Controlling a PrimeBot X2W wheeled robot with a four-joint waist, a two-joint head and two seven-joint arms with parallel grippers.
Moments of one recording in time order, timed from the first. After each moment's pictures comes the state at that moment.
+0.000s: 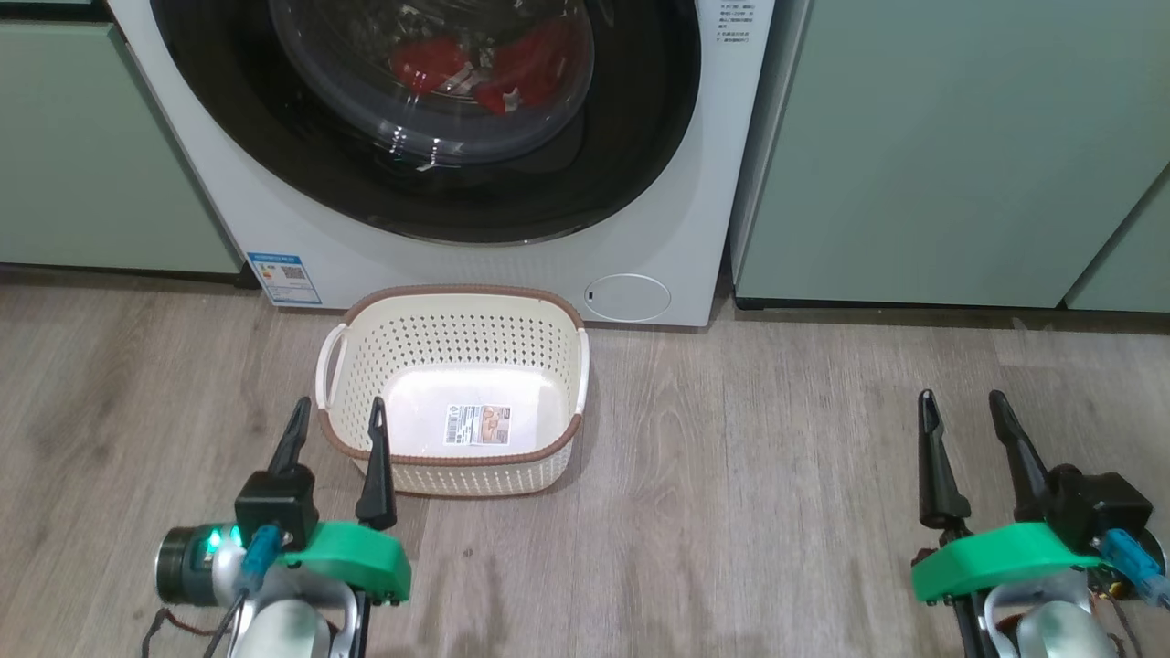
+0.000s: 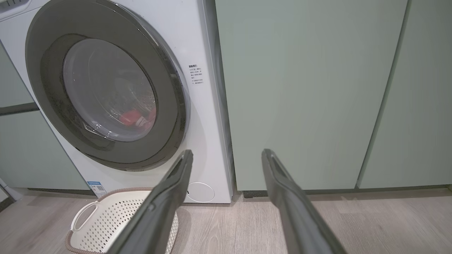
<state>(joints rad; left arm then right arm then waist) -0.08 0.05 -0.04 0.31 -0.09 0.08 -0.25 -0.08 -0.03 0.00 0.28 0.18 0.13 -0.25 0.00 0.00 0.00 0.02</state>
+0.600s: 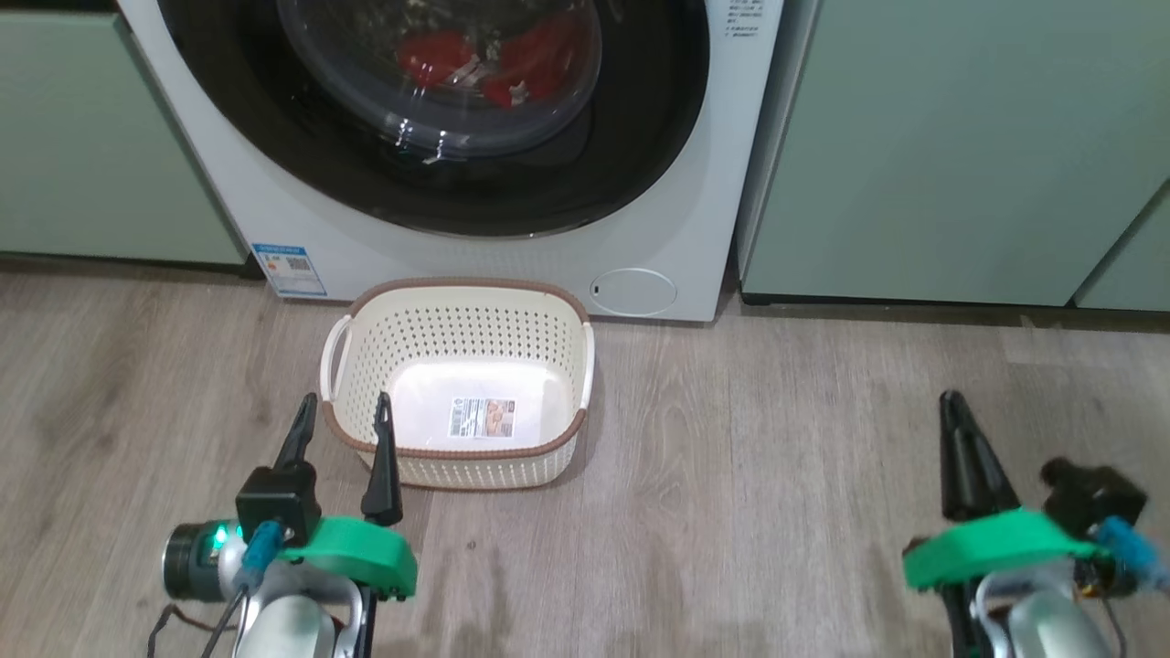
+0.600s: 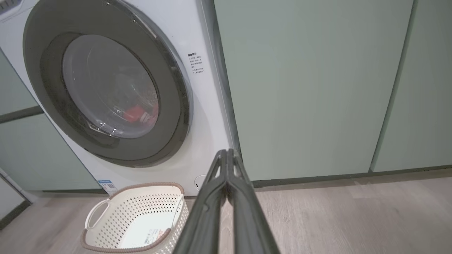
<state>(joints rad) -0.08 0.04 -0.06 0.31 -0.13 0.08 -0.25 -0.11 -0.04 0.02 0.34 0.25 0.13 -0.25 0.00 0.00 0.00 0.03</state>
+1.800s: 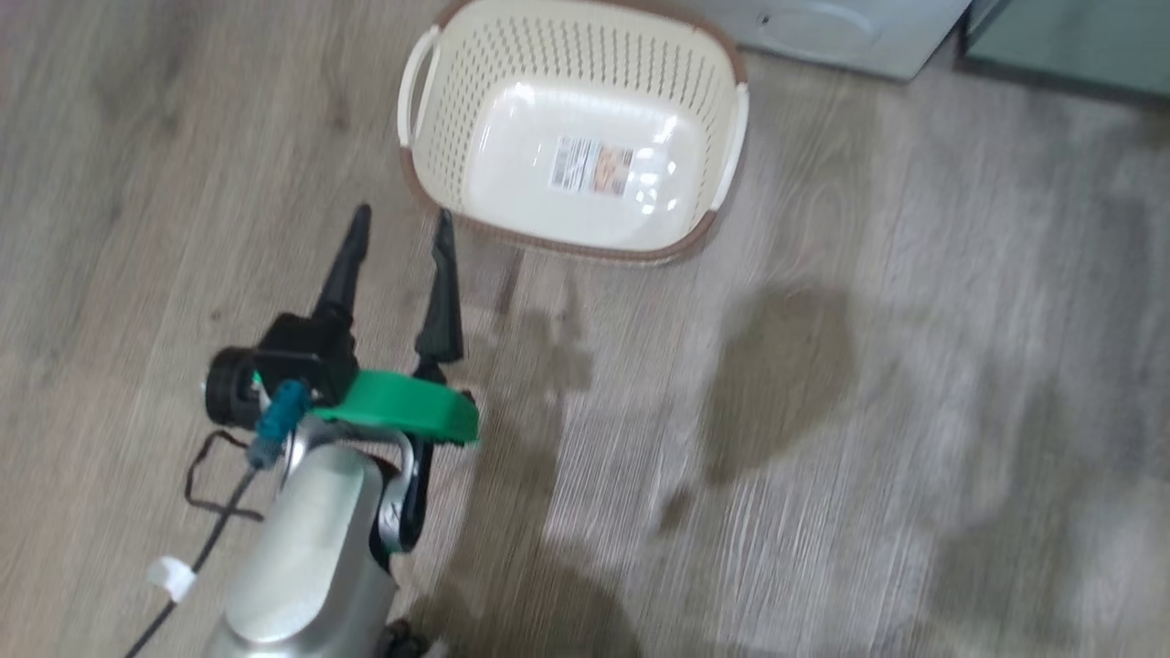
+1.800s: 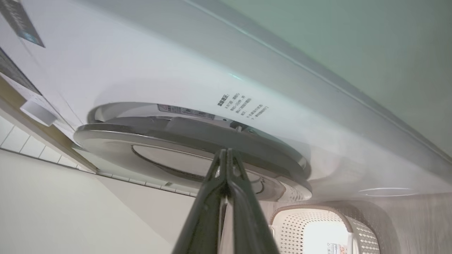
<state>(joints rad) -0.33 0.04 -0.22 0.20 -0.26 0.12 -0.26 -1.05 -0.53 0.14 0.58 1.57 0.13 0.43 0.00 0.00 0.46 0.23</state>
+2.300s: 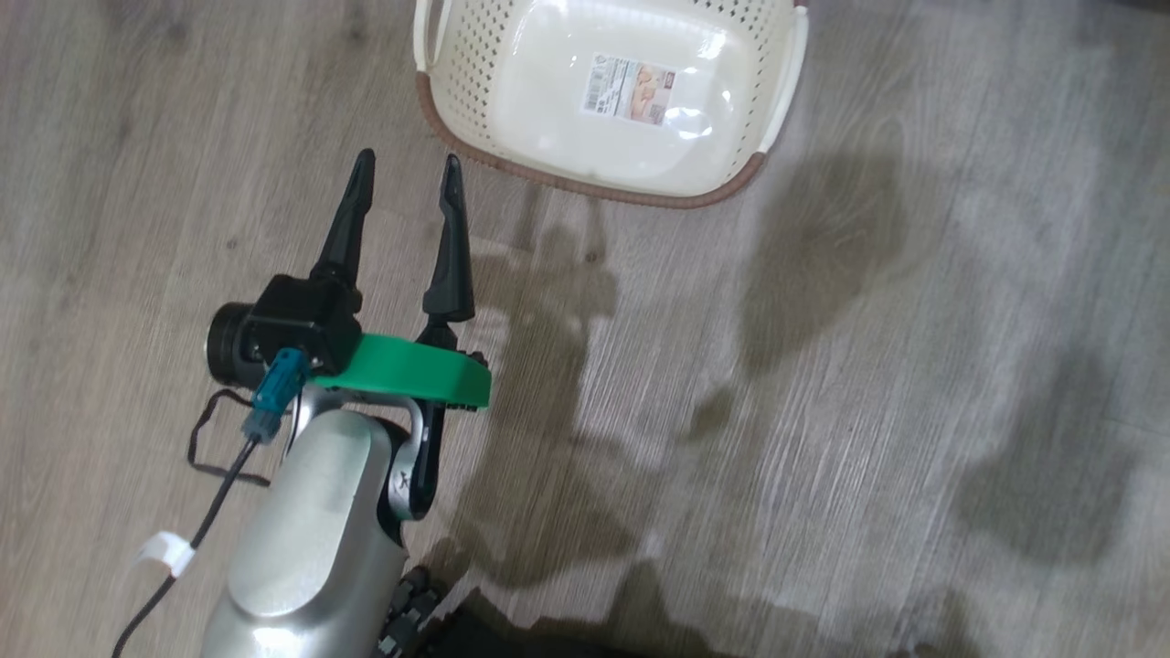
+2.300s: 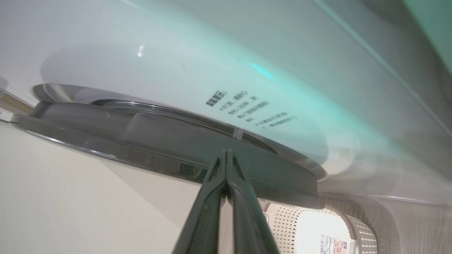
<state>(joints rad) -0.39 0.03 -0.24 0.16 -0.28 0.14 -0.26 -1.34 -0.55 0.25 0.68 1.52 0.13 0.59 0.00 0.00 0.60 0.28</state>
